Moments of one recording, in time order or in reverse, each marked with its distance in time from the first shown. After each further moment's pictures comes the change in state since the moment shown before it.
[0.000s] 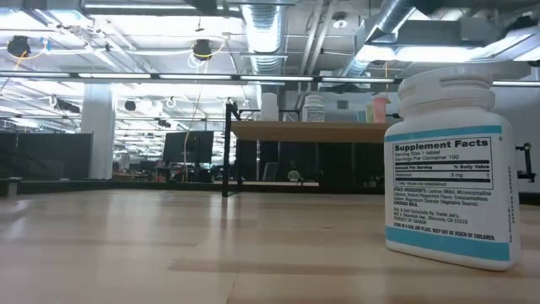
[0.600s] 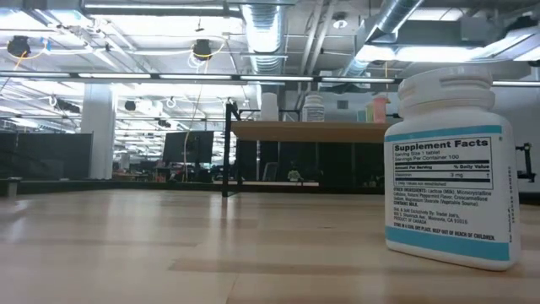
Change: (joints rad) left arm -0.093 -0.096 0.000 -0.192 -0.122 -0.024; right arm -0.100 0.000 0.321 -0.195 -0.078 -0.339
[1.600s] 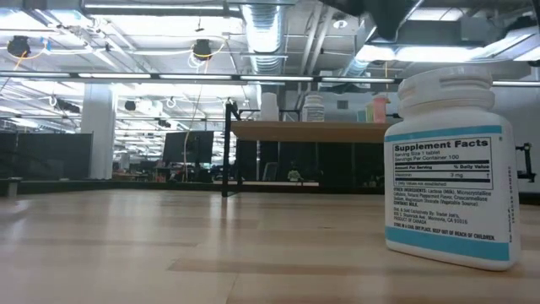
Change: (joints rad) left arm -0.116 -0.169 0.000 -0.290 -0.159 -0.141; right arm -0.039 0.368 0.387 -0.741 -0.003 0.033
